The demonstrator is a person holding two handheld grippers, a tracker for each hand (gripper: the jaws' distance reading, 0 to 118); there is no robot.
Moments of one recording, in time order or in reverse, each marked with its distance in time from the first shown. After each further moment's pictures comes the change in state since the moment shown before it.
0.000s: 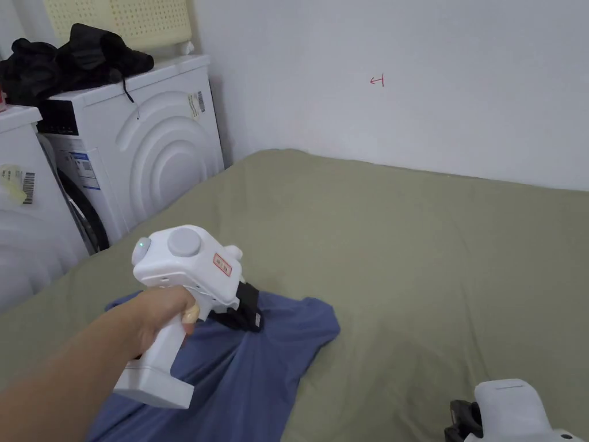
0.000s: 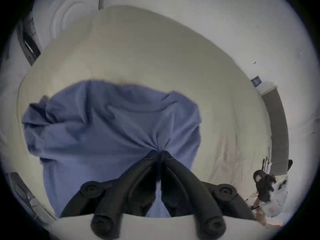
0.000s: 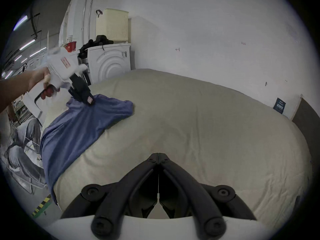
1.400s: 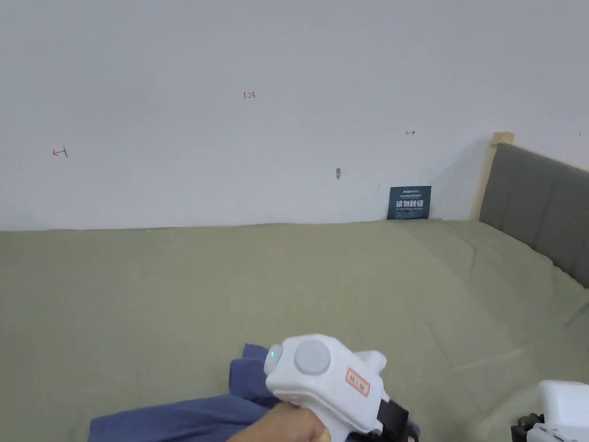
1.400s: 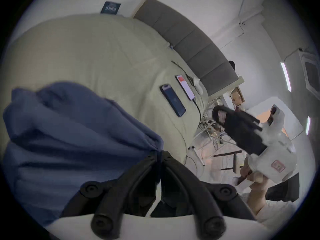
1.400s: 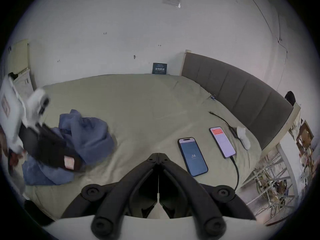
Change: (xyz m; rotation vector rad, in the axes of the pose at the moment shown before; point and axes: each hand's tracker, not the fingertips) left arm 0.585 -0.242 -0.130 -0.382 -0.662 -0.694; right arm 0.301 -0.139 0.315 -0.085 -0.744 -0.399
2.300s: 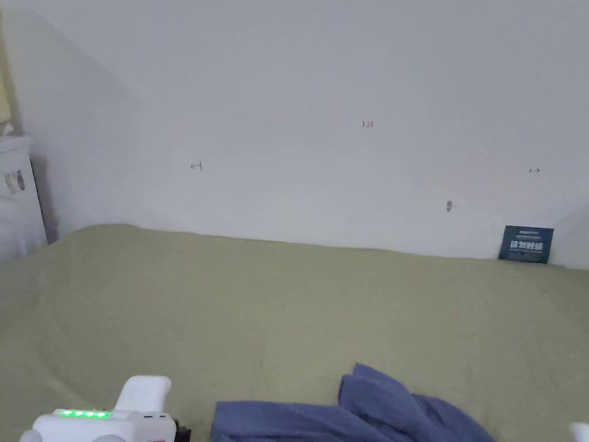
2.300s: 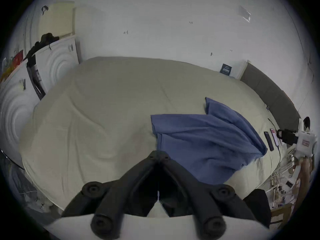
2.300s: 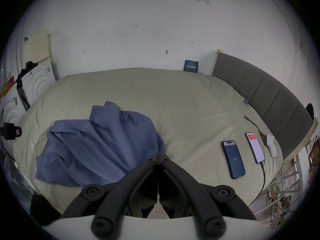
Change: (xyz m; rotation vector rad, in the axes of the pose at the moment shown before) left arm -0.092 -0.260 0.269 0.568 0.864 0.350; right arm -0.097 0.006 -0.005 -0.039 0.203 0.098
